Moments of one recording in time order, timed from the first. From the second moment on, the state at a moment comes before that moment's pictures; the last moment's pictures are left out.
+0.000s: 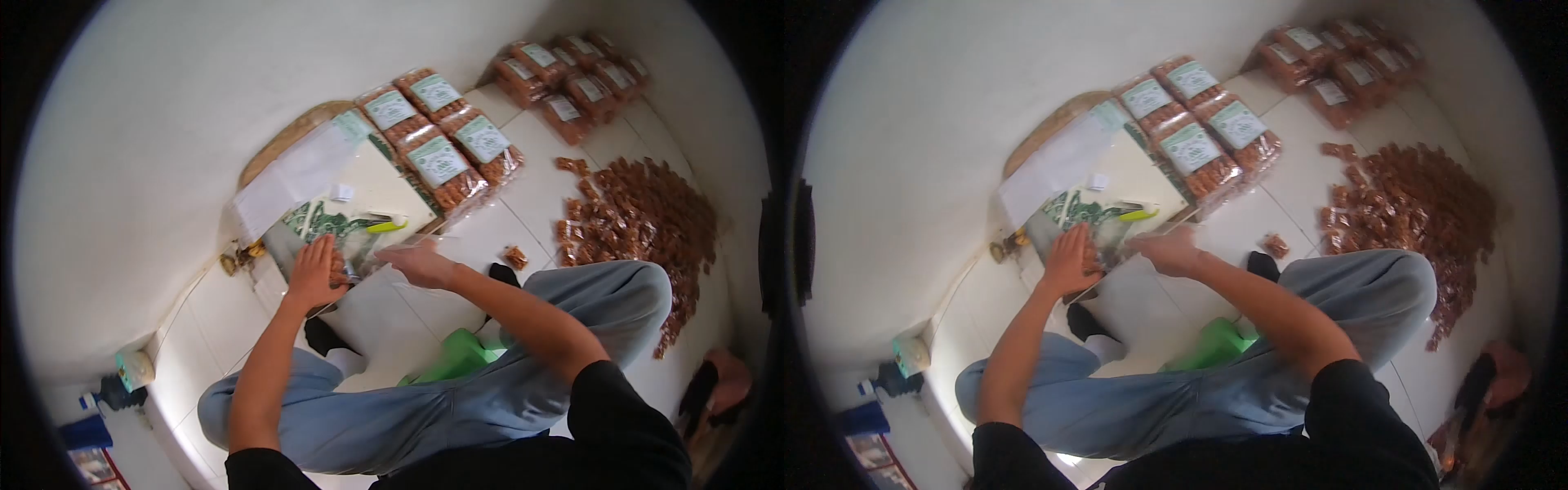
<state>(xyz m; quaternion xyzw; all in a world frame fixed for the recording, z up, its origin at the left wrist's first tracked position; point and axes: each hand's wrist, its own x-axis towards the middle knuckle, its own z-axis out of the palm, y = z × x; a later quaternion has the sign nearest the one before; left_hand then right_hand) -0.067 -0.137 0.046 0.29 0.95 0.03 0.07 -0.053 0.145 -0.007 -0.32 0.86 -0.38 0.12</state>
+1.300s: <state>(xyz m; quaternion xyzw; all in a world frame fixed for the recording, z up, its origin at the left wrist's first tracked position) -0.075 -0.123 0.062 0.30 0.94 -0.03 0.14 0.004 0.436 -0.103 0.28 0.95 -0.09 0.07</state>
